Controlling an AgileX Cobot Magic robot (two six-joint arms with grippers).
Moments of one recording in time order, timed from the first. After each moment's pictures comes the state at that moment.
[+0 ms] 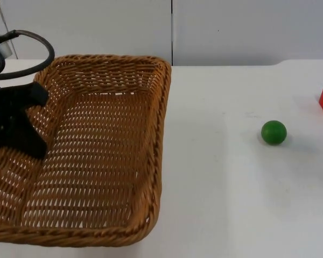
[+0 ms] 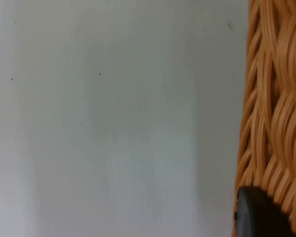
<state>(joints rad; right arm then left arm) 0.24 1.43 -0.90 0.14 0.72 -0.19 0.01 1.63 -0.81 -0.74 0.74 0.55</state>
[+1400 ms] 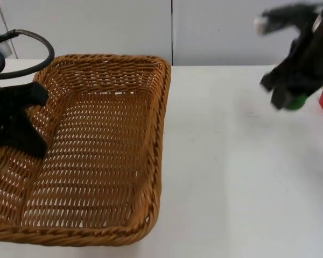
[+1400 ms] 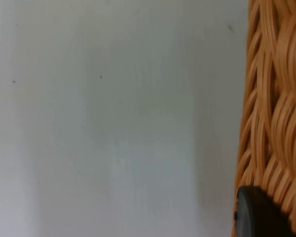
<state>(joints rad) 0.31 1.94 -1.41 -0.04 0.77 -0.12 0.01 1.63 -0.81 -0.74 0.73 0.55</state>
